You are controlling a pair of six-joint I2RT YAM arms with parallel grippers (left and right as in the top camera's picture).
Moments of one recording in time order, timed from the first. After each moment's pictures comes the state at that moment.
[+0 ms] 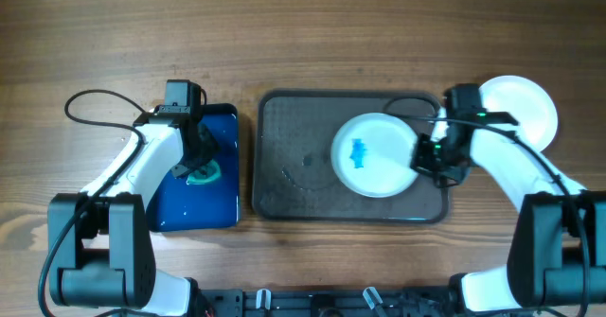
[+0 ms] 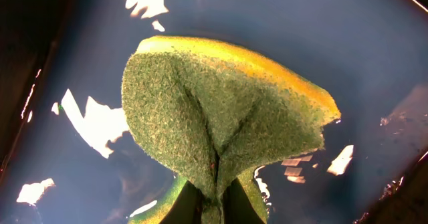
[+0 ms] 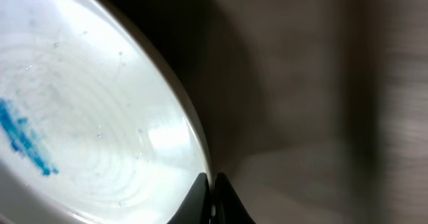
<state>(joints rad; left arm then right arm) -0.05 1.66 0.92 -0.68 -0.11 -0.63 0.06 1.64 0.88 -0.74 -0.23 0.34</state>
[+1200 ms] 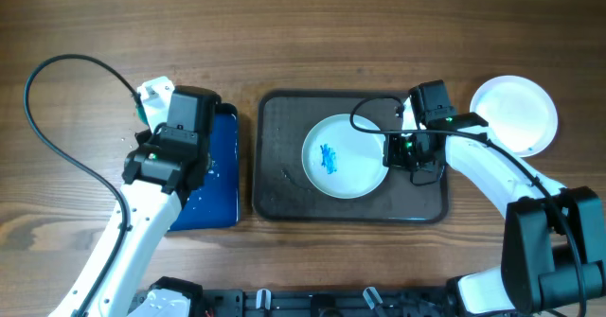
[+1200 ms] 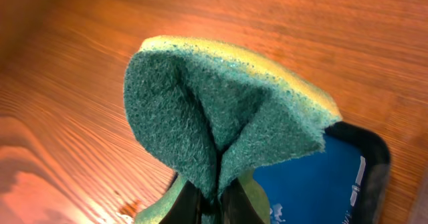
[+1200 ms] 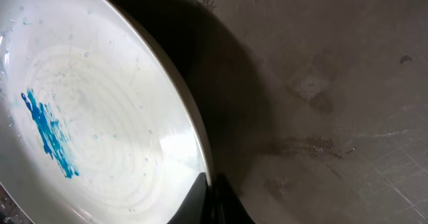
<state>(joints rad) -0.24 1.22 0.92 -0.69 -0.64 -0.48 0.20 1.64 0.88 -0.62 -0.27 0.34</state>
